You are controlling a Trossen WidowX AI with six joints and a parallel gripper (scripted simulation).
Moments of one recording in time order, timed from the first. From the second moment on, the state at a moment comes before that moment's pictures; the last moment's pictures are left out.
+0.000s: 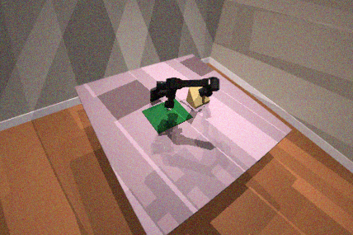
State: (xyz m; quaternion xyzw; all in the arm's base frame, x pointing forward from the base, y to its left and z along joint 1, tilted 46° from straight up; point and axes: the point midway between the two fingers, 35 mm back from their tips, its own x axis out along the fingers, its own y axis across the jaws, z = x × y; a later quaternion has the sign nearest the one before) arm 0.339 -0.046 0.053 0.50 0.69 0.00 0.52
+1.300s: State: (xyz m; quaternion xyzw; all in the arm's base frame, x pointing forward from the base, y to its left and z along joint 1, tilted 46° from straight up) arm 0.331 -0.026 0.014 0.36 0.65 -0.16 0.65
